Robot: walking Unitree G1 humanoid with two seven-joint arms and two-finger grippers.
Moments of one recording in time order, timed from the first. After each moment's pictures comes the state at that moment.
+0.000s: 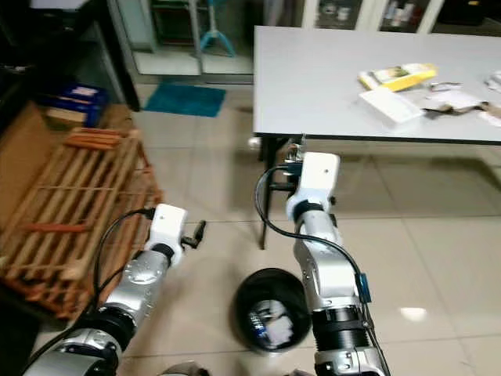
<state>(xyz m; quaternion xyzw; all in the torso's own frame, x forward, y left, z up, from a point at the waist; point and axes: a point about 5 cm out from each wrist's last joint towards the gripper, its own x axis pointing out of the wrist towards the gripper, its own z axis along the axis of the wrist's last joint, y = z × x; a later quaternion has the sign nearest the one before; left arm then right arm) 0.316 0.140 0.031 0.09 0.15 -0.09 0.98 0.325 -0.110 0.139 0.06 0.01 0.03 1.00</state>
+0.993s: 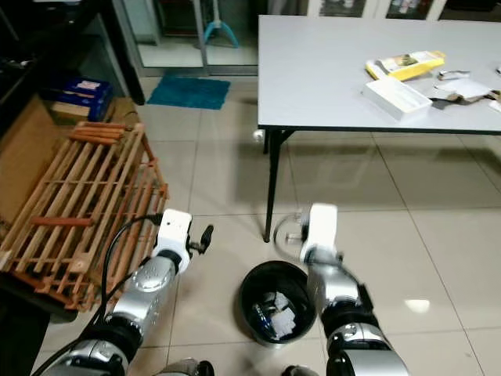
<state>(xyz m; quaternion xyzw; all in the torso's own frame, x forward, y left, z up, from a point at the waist) 0.306 0.131 0.025 0.07 0.15 -0.09 0.98 0.309 -0.141 0.009 0.04 0.29 -0.01 0.96</state>
